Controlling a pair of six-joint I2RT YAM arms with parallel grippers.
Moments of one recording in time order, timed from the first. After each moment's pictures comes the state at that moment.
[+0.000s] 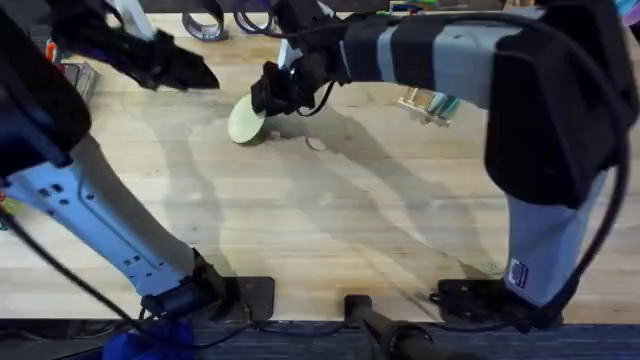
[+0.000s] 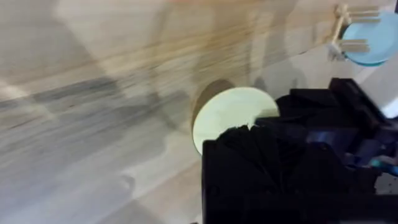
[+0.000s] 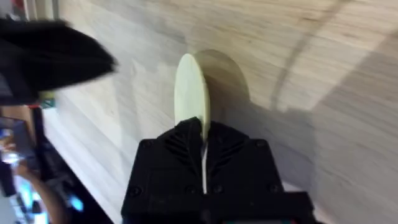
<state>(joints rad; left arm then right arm) 0.44 2.12 1.76 -1.33 0.79 0.51 0.70 2.21 1.69 -0.41 -0.43 0.68</state>
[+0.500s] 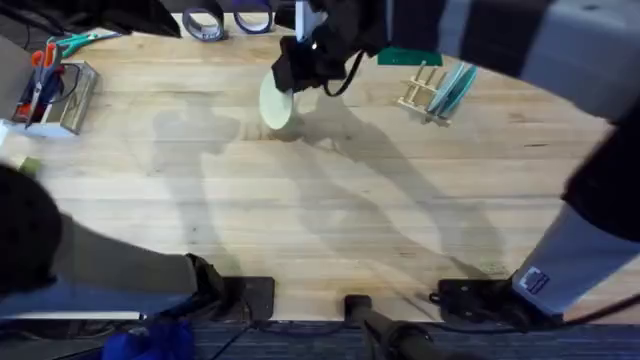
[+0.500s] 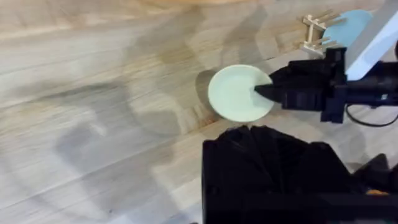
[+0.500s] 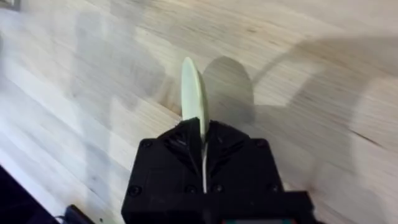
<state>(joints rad) 0.44 1.66 1.79 -1.44 0.71 0.52 0.67 2.00 1.69 -0.66 -0.22 0.42</state>
